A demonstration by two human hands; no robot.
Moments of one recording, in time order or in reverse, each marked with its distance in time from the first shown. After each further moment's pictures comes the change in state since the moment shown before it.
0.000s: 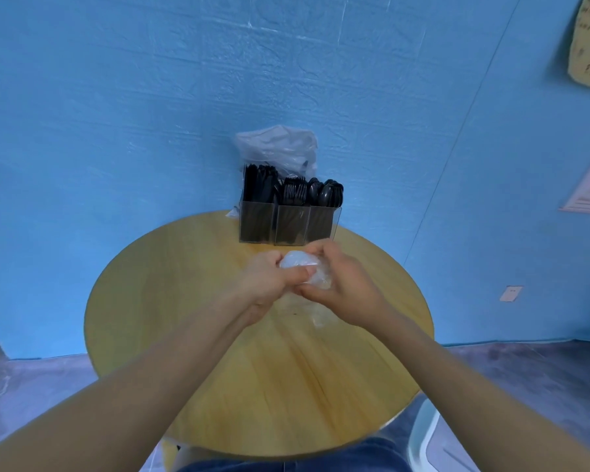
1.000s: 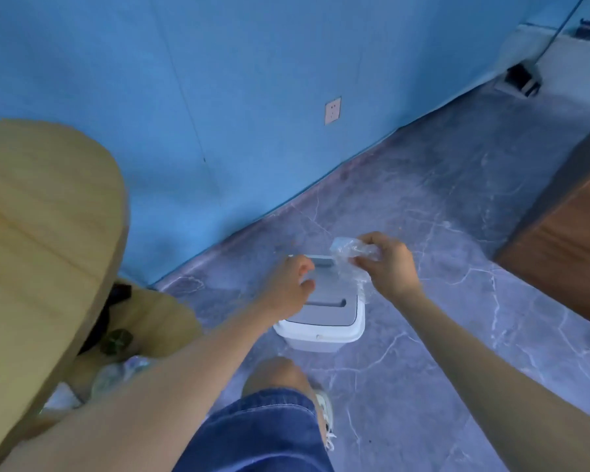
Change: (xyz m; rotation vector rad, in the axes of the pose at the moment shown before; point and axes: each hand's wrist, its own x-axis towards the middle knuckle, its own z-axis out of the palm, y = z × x) left_hand 0.066 -0.263 0.368 0.847 -0.667 0.039; right_hand -0.332 0.317 -0.116 0.059 0.611 1.009
